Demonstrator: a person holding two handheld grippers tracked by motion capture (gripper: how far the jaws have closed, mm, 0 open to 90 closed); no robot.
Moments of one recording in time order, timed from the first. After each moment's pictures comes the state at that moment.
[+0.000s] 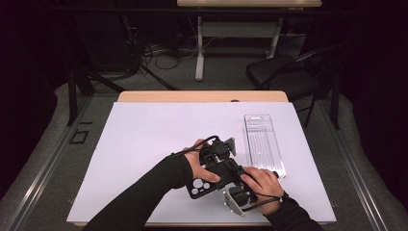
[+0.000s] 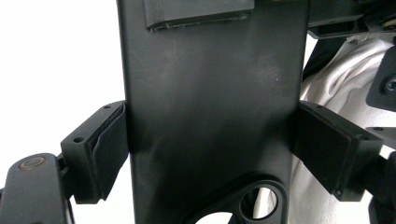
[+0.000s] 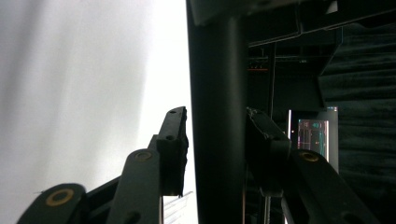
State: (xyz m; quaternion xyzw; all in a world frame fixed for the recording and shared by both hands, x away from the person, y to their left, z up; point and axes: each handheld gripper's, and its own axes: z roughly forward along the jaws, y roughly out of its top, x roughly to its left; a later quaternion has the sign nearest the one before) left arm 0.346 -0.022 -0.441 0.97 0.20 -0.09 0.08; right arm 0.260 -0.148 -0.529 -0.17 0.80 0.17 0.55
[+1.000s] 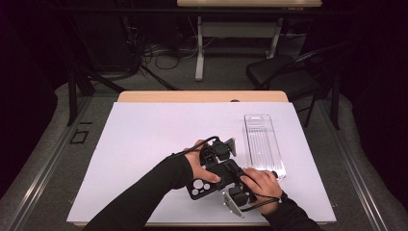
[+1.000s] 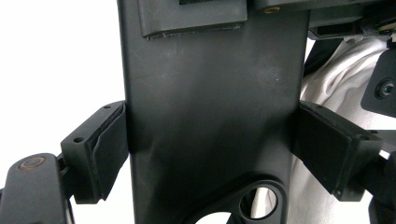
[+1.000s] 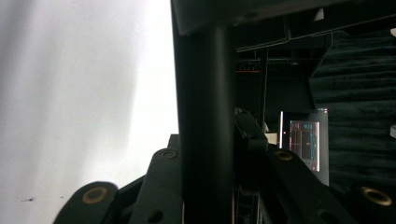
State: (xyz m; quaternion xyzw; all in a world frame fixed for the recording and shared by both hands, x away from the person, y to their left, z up) left arm 0.347 -0.022 -0.444 0.97 0.20 -0.09 0.07; right arm 0.260 -0.146 -0.531 -0.18 0.79 0.17 0.56
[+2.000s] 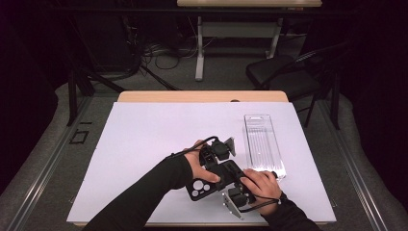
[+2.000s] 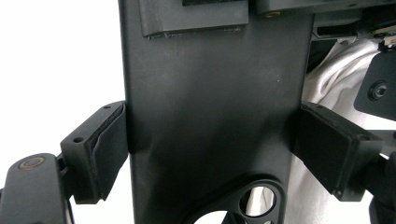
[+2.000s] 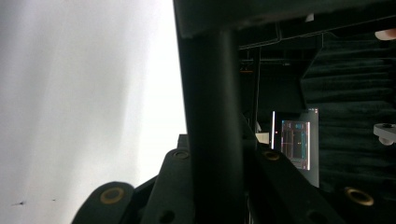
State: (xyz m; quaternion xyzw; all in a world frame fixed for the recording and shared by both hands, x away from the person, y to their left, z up) left arm 0.348 -0.021 -0.445 0.97 0.20 -0.11 0.08; right arm 0.259 -0.145 -0.533 -0.18 0.78 0.17 0.58
